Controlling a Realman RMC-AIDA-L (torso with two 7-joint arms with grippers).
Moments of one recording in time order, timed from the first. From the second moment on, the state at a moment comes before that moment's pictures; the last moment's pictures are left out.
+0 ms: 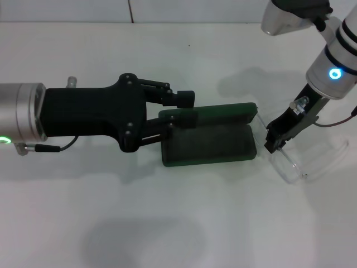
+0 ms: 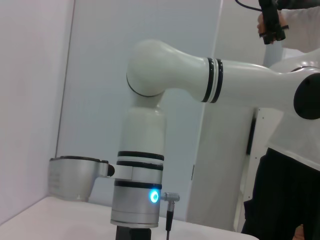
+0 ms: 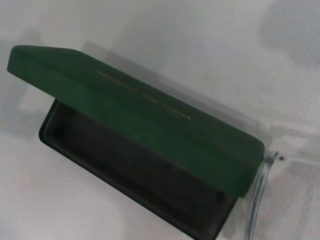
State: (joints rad) left arm -0.46 -2.08 1.02 0.93 1.61 1.80 -1.50; right arm 1.04 2.02 -1.21 -0.71 -2.61 -1.55 2.73
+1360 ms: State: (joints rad) left arm -0.44 -2.08 1.01 0.91 1.54 1.80 -1.51; right arm 0.67 2.01 -1.24 -1.49 -2.57 -1.76 2.70
